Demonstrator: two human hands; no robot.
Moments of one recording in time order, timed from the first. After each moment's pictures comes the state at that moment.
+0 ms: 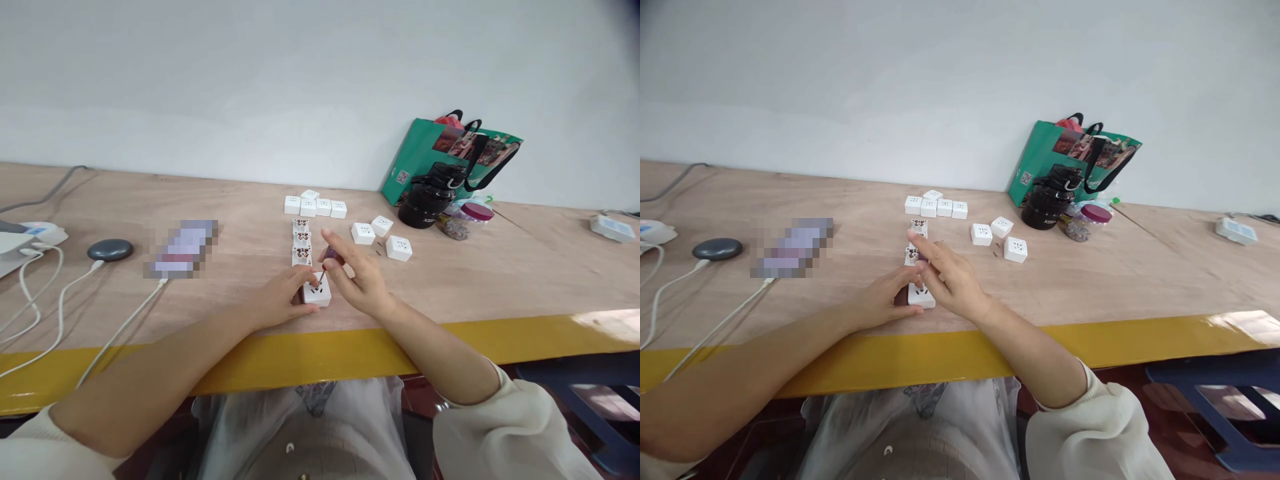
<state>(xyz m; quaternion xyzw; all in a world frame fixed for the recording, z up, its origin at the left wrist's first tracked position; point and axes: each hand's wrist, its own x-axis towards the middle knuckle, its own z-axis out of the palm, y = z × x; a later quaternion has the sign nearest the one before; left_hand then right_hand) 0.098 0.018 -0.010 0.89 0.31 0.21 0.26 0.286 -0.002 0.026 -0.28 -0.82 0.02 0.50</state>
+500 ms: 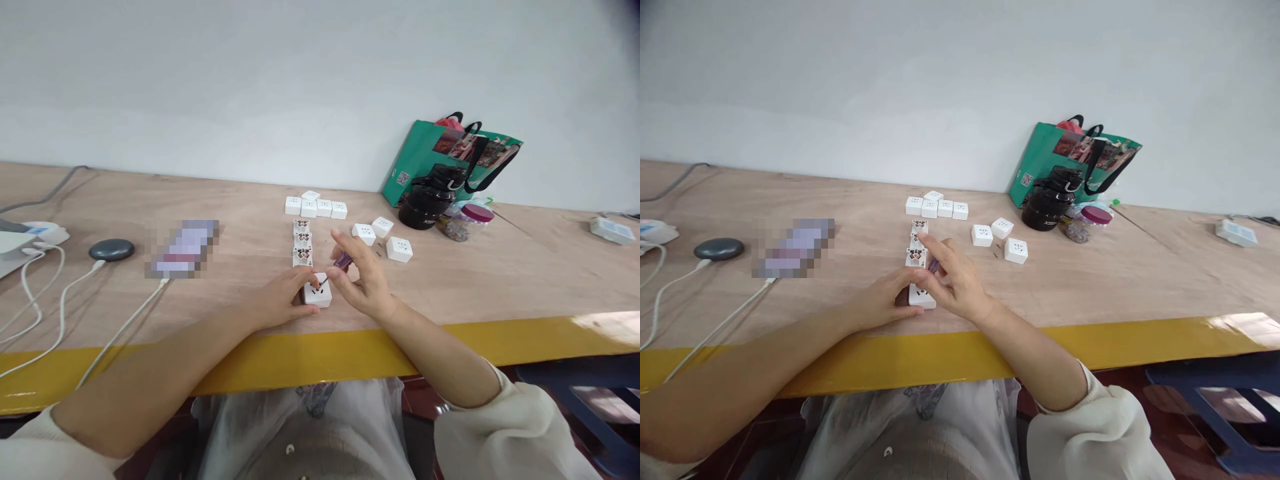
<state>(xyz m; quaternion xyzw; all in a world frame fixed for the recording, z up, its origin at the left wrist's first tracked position) 0.095 0.019 -0.014 0.90 0.29 0.21 0.25 0.288 -0.004 0.026 -0.29 -0.80 -0.01 0.52</state>
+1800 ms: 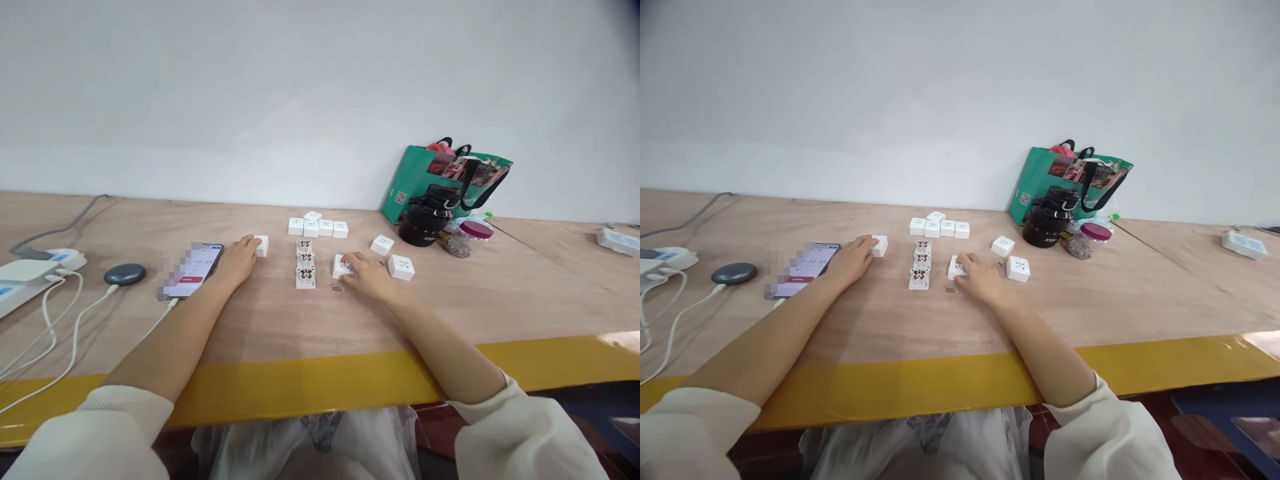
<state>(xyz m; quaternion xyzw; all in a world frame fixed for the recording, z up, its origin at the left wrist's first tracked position) 0.027 0.129 -0.003 0.79 0.59 0.12 -0.06 0.327 0.049 0.016 -0.64 -0.77 0.04 0.09</state>
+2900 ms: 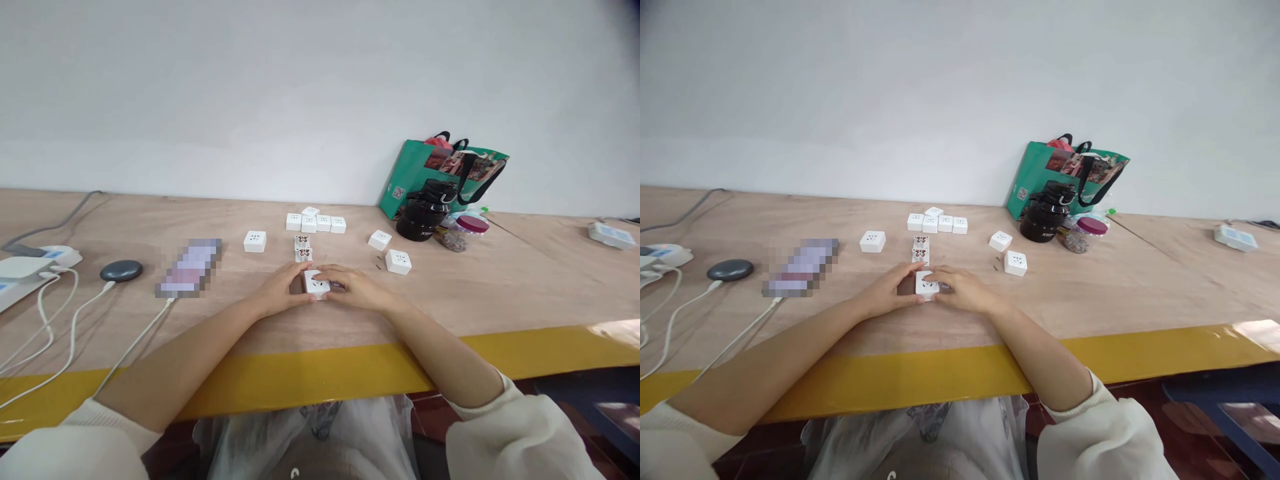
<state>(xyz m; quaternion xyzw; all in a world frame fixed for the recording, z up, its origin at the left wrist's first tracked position) 0.091 0.060 -0.014 0.85 0.38 0.22 0.29 0.313 0.033 0.007 -0.38 -0.88 0.19 0.20</state>
